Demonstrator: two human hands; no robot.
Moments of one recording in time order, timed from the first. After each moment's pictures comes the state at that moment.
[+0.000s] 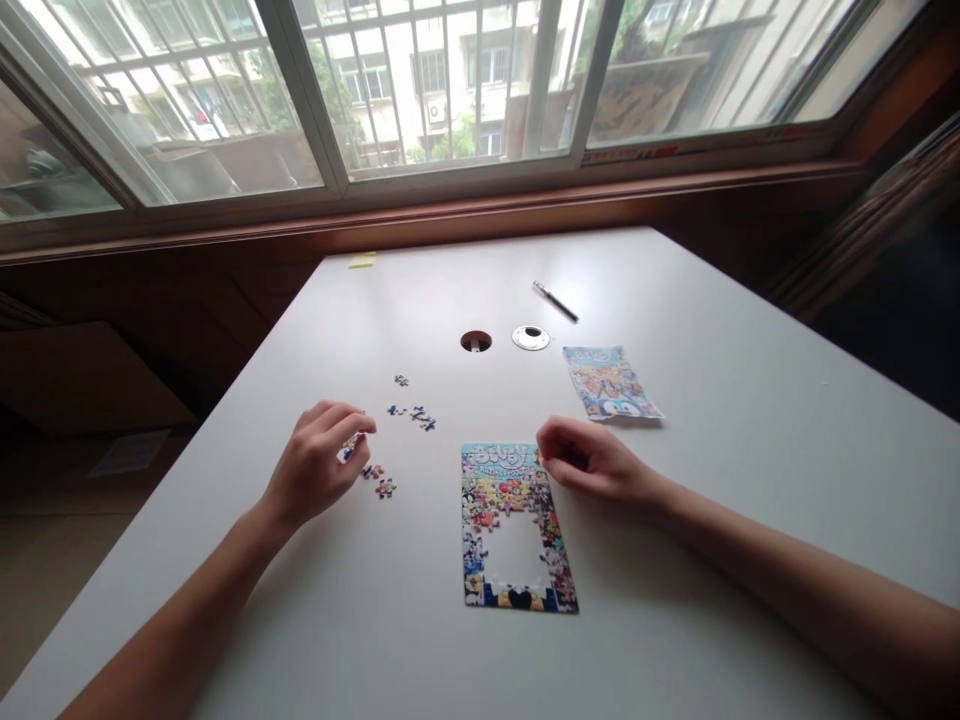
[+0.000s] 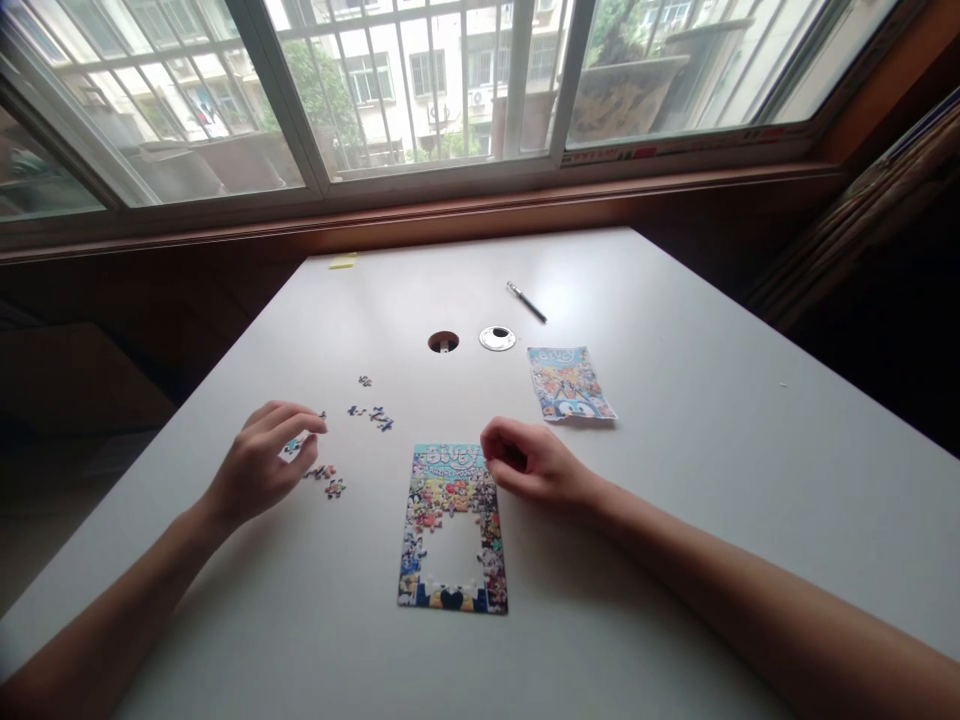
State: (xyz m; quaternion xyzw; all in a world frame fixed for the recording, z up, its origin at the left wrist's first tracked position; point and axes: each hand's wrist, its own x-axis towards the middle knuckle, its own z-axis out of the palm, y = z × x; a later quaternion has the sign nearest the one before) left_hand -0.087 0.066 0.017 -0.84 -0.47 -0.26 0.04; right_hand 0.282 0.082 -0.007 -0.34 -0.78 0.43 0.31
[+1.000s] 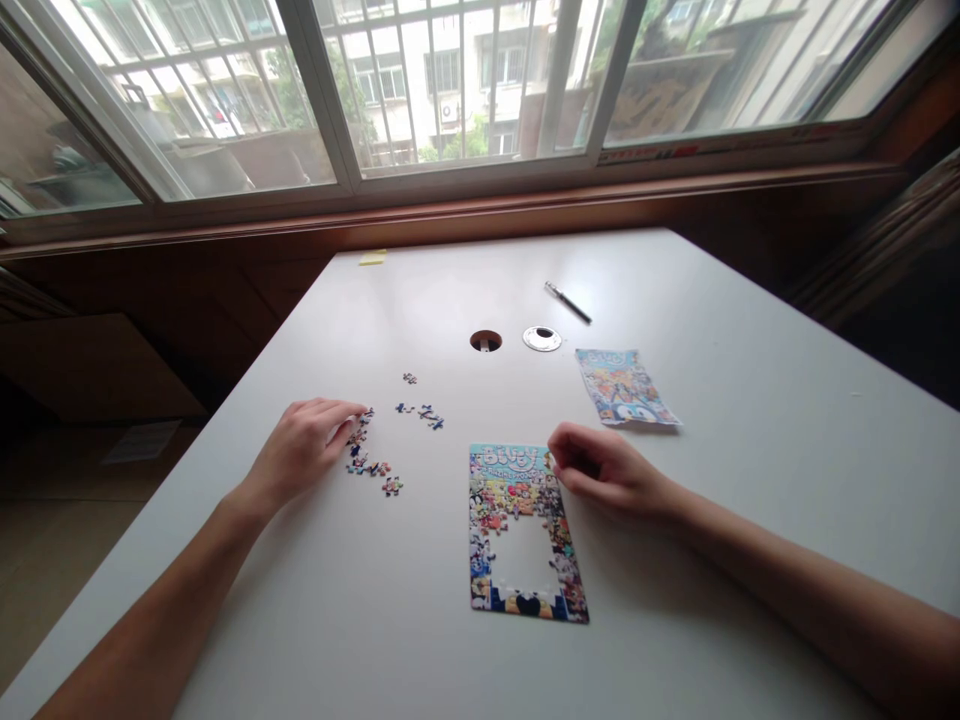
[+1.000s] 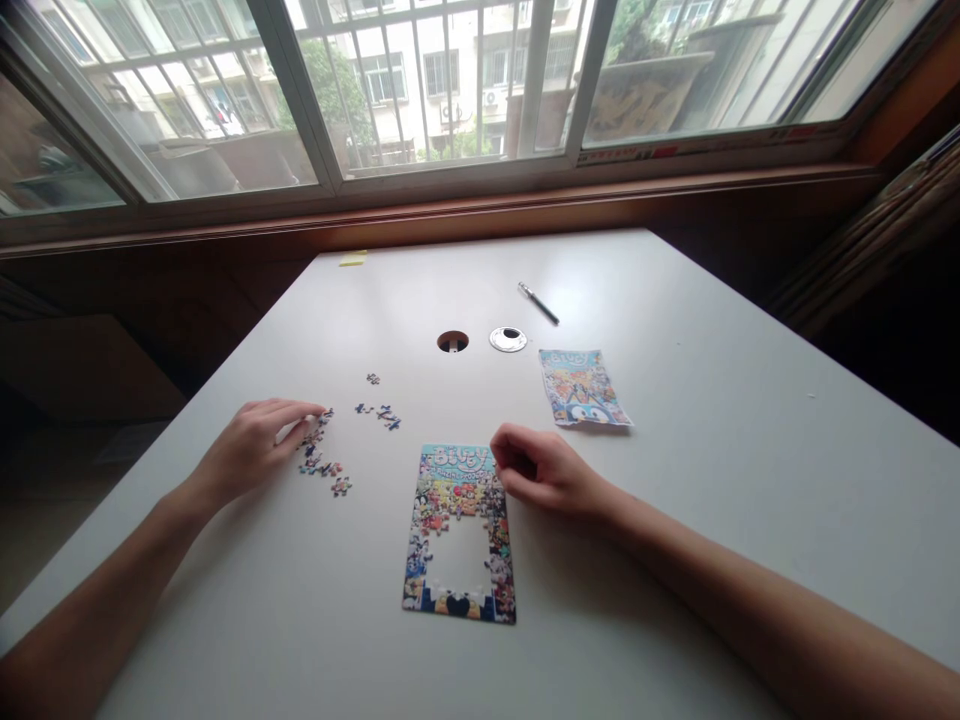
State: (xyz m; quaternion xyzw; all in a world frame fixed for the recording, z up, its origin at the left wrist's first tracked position) left_hand -0.122 0.082 0.013 -0.81 -0.56 -0.15 0.00; right_hand 0.285 0.081 -0.007 -0.34 -0.79 0.43 0.28
